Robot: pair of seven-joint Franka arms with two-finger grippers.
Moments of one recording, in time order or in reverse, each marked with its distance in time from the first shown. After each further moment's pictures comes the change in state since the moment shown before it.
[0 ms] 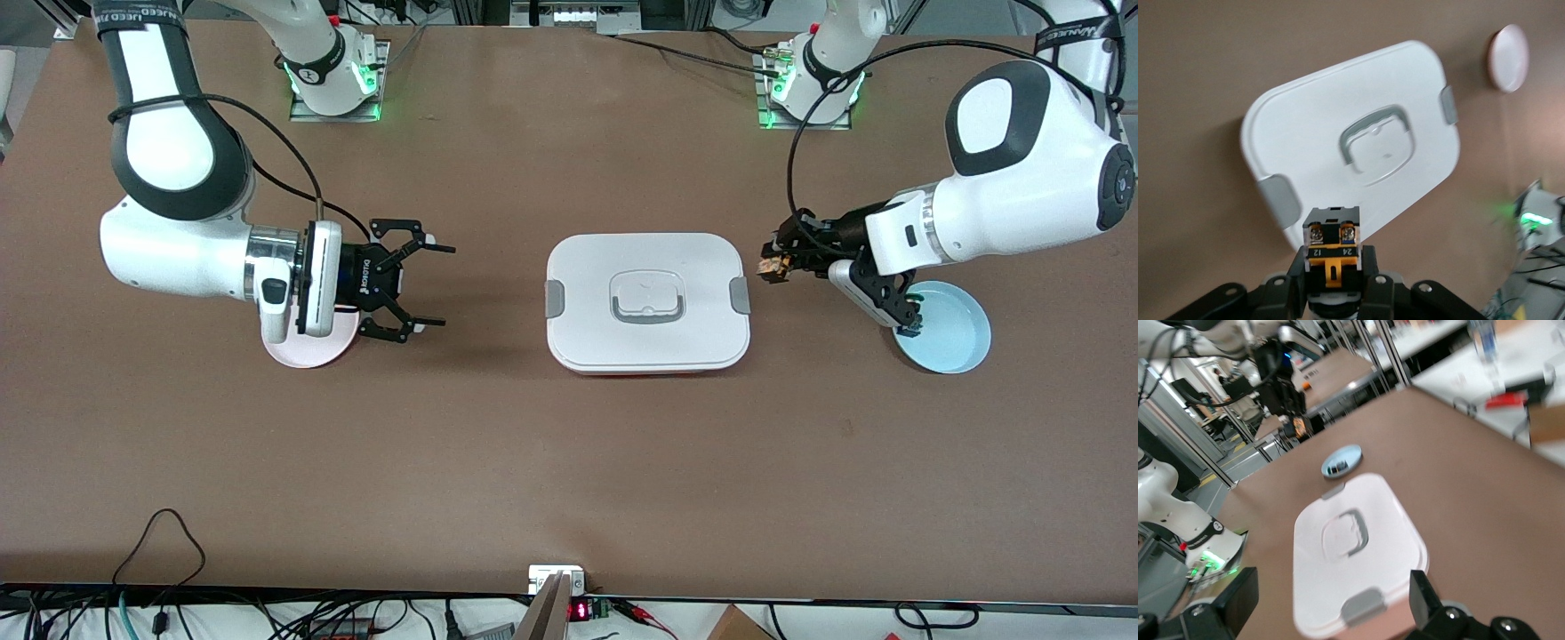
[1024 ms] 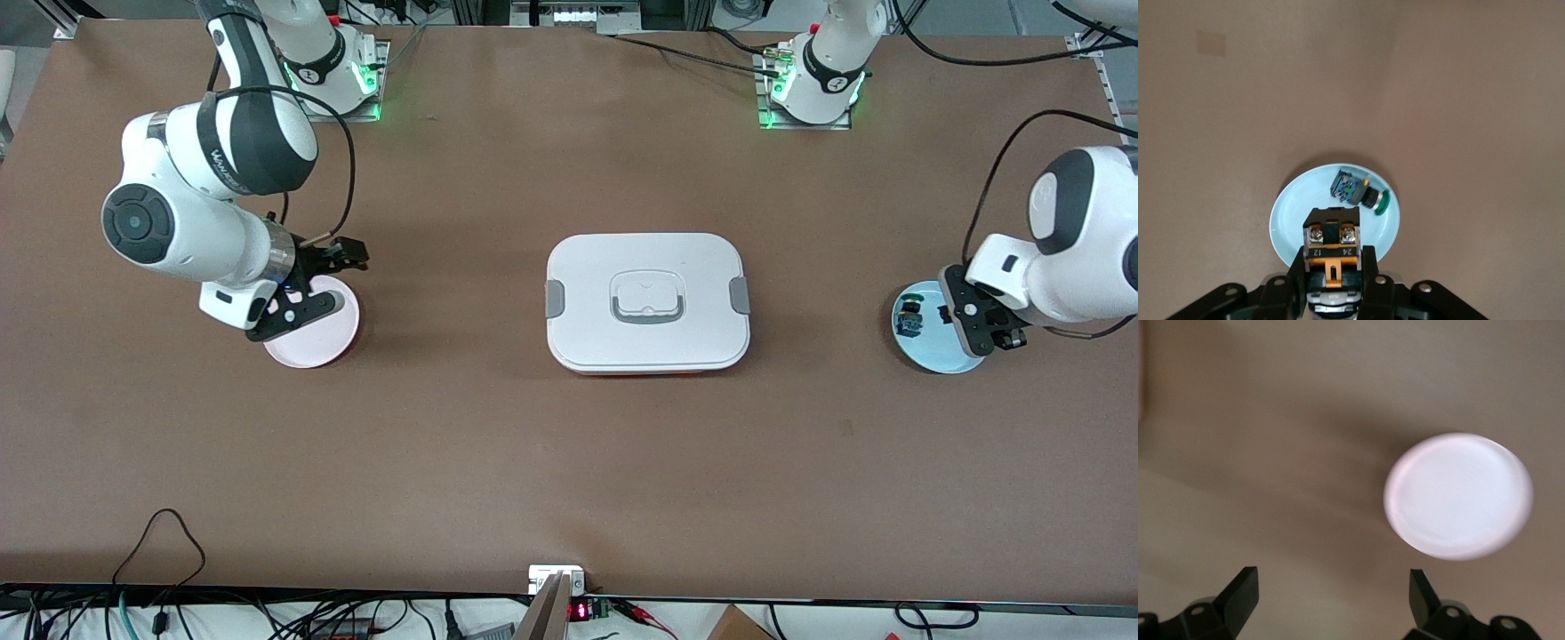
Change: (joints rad) left arm 0.254 0.188 0.013 0.026 0.695 0.114 1.042; right arm 0.004 -0.032 -0.005 0.012 -1.180 -0.154 1.177
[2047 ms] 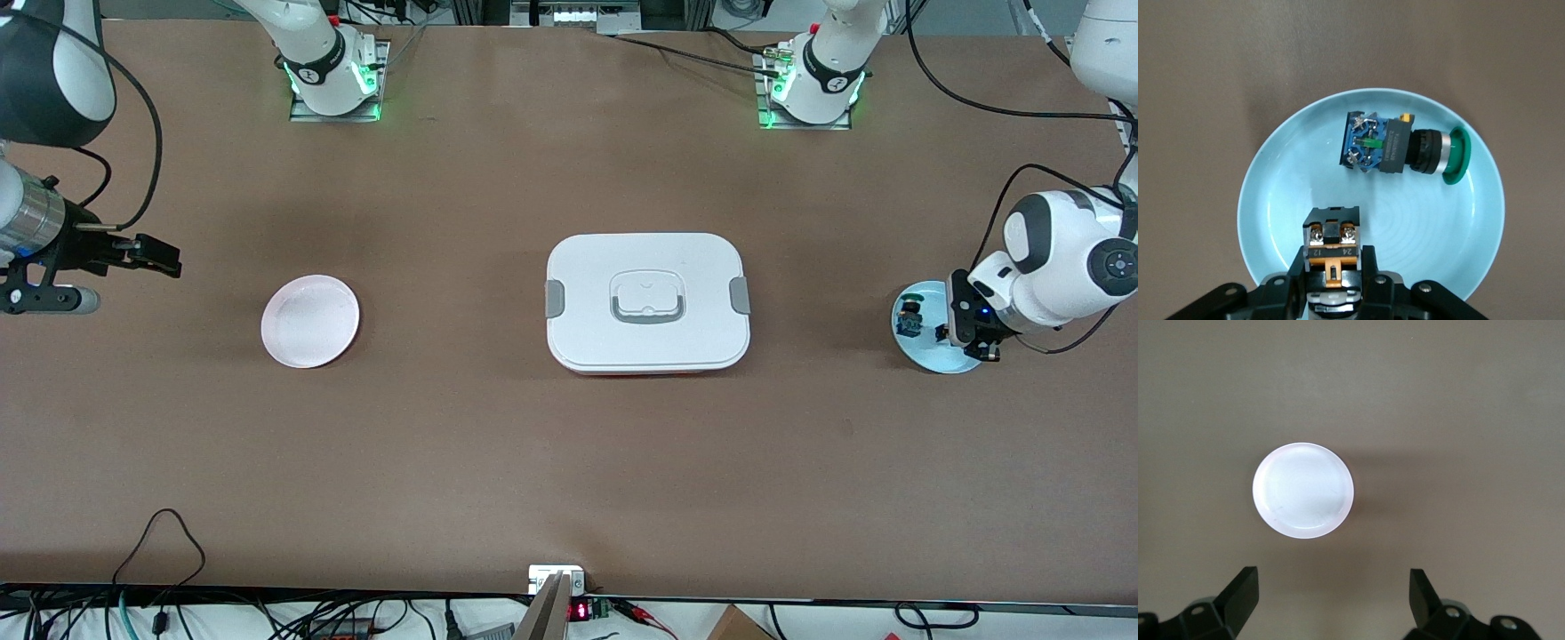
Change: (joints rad) left arm 0.202 0.149 -0.001 -0.269 0.108 0.579 0.316; right arm -0.424 -0.127 0.193 0.113 -0.149 -0.068 0.166
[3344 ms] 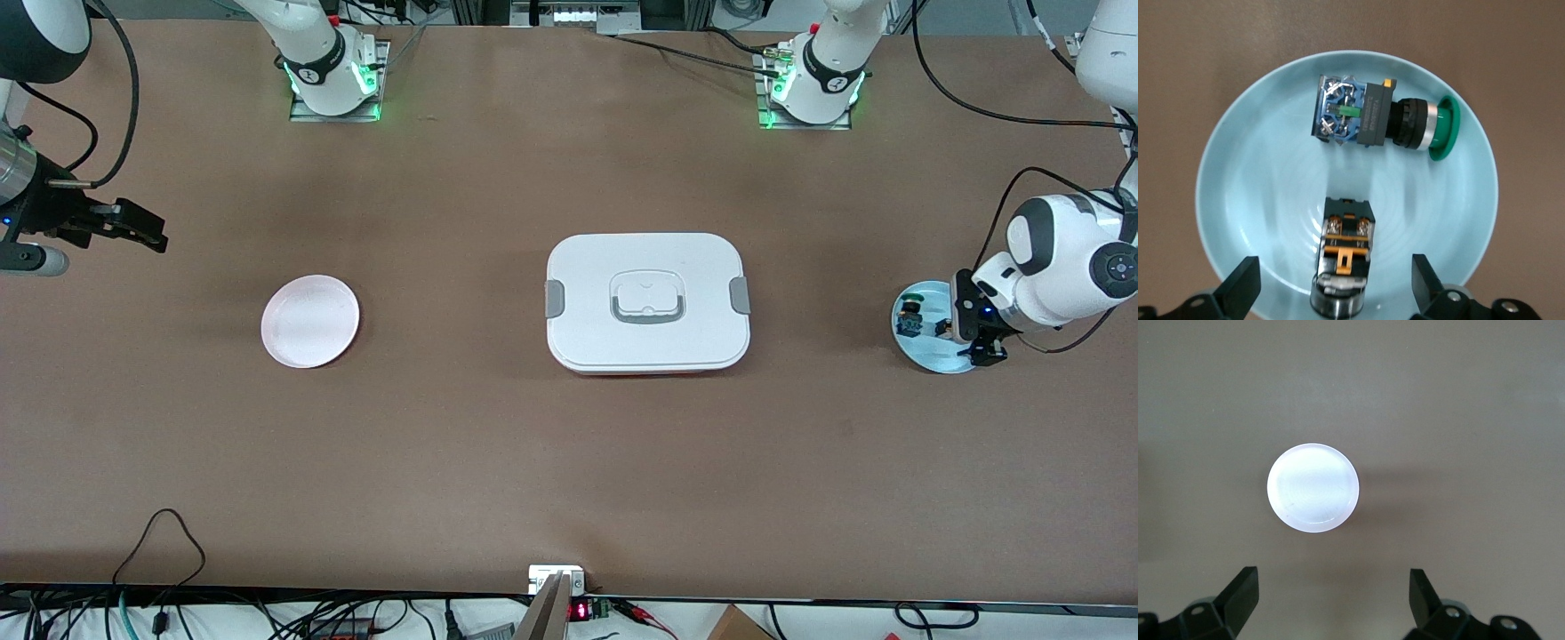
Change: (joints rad) left arm 0.051 0.018 -0.013 0.013 0.006 -0.028 0.026; right arm -0.015 -0.082 0.015 -0.012 0.013 -0.026 0.019
